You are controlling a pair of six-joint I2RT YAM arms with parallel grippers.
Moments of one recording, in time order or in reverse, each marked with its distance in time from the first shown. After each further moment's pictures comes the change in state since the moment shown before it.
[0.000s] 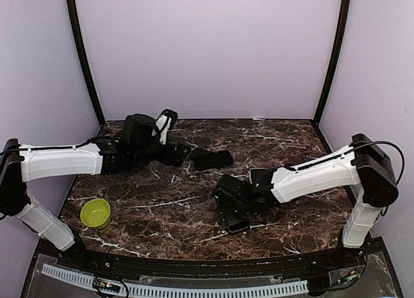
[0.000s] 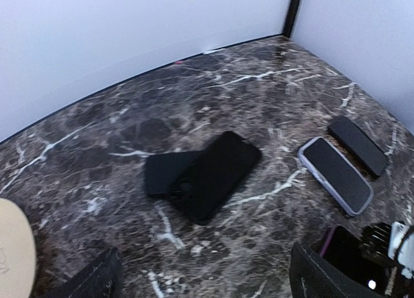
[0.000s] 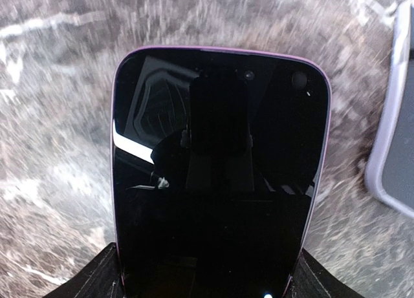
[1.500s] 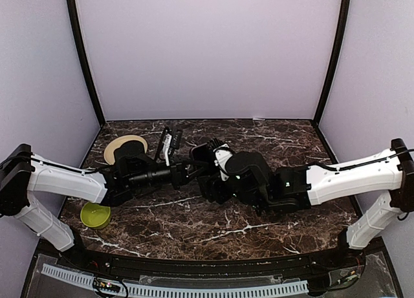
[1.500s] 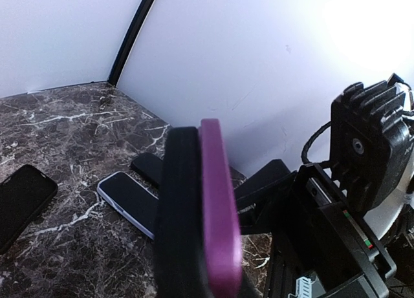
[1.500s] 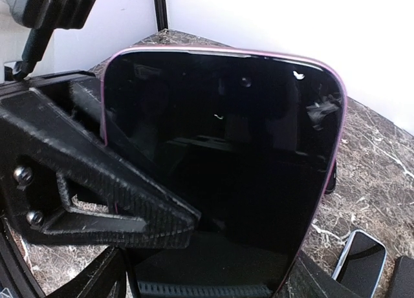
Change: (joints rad) left arm -0.146 -0.002 -0.309 0.728 0.469 -0.331; right arm 0.104 -0.272 -0.059 0.532 0.246 -0.435
